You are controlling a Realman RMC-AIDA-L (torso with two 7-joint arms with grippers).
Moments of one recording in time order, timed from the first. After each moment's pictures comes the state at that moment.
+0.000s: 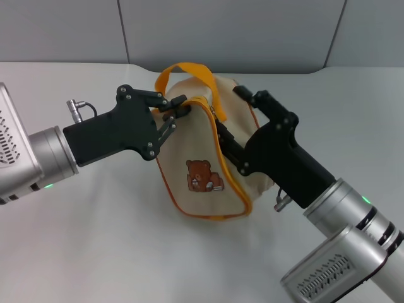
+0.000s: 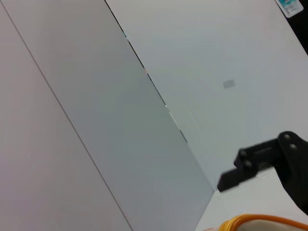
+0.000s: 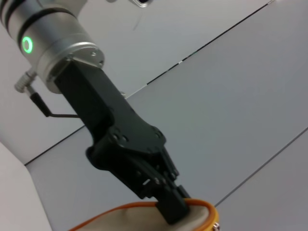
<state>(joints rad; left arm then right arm) -0.60 -2.08 0.70 0.38 1.65 1.50 -0.39 0.63 2.09 -0.24 0.42 -1.63 -1.44 -0.93</state>
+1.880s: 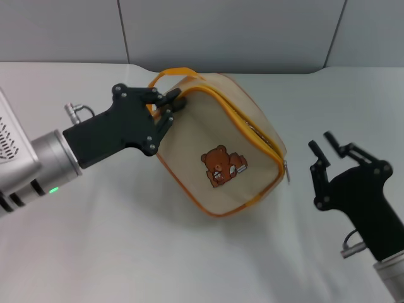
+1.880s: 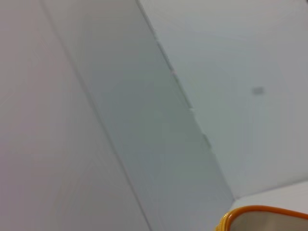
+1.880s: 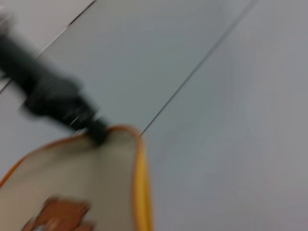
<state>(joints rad) -0.60 -2.08 0.69 0.27 1.56 1.47 -0.39 0.33 2.09 -0.17 0.42 -1.62 -1.63 -0.74</state>
